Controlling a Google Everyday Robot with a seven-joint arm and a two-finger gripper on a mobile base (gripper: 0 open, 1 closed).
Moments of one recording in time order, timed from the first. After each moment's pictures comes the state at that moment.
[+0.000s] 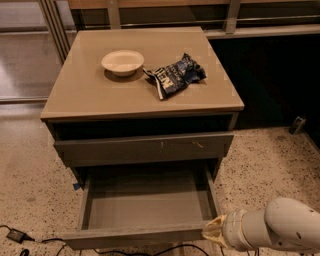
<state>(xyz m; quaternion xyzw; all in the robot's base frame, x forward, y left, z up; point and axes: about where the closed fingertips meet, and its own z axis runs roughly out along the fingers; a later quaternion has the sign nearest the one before) 0.360 -0.149 0.542 -0.55 0.77 0.17 0.26</state>
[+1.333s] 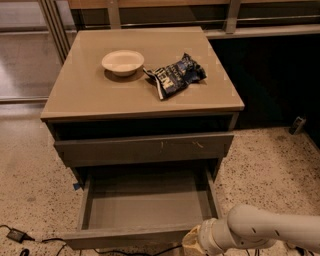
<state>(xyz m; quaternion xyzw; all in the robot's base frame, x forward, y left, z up) 0.365 -0.096 0.434 -0.55 0.77 0.22 0.22</state>
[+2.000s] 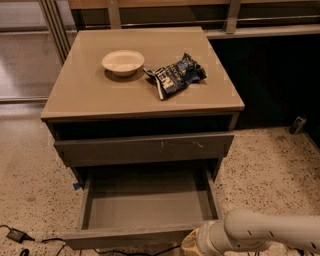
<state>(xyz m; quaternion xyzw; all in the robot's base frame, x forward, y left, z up) 0.364 -0.093 0.407 -0.55 0.78 0.22 0.21</state>
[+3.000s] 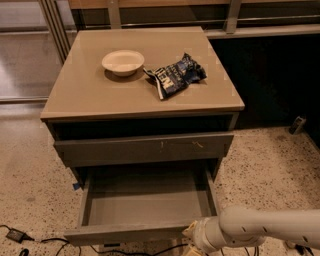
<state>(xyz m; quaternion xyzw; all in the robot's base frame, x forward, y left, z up) 0.380 -0.086 0.407 -0.56 0.77 0.21 0.22</state>
